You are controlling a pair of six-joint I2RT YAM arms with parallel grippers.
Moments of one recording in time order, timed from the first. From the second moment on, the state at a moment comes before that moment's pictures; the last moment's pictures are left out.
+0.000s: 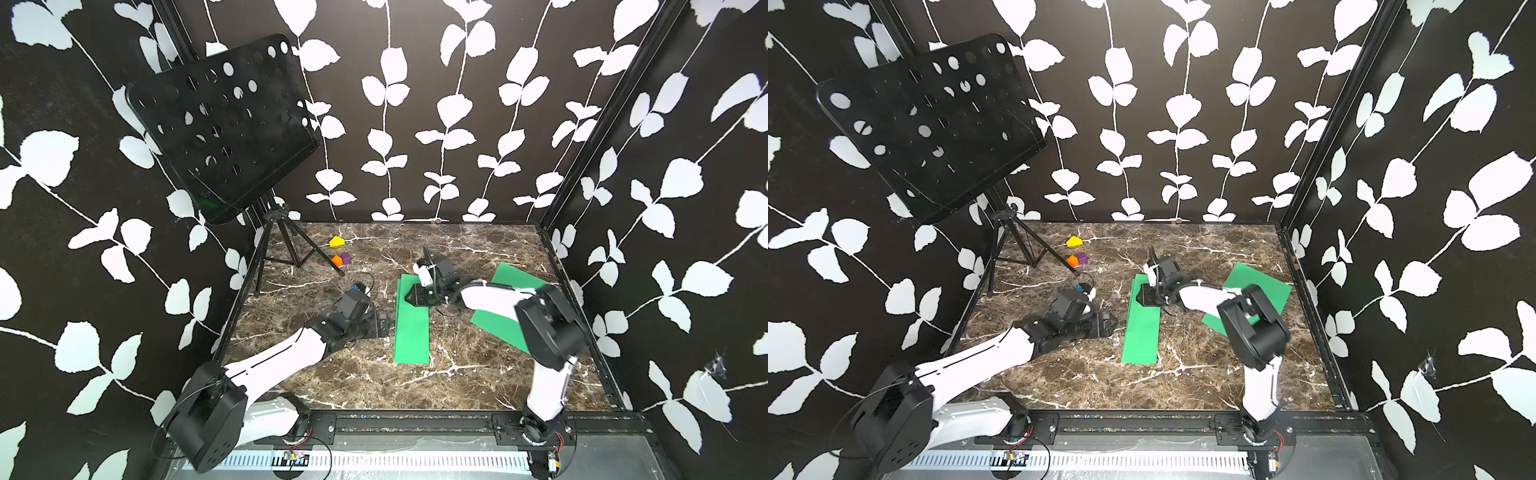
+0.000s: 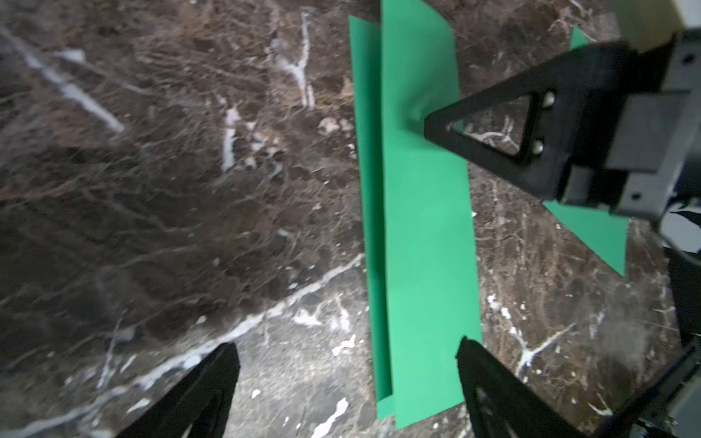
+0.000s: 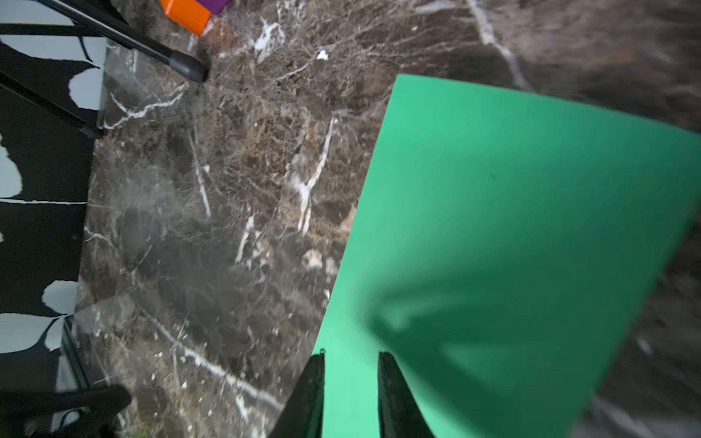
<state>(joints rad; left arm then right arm) -0.69 1.18 0.61 -0.29 0.04 -0.64 0.61 1.95 1.20 -0.16 -0.36 0.48</state>
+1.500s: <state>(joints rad) -0.93 1.57 0.95 -0.28 0.11 -0.60 0.44 1.32 0.63 -0.28 -0.23 0.49</state>
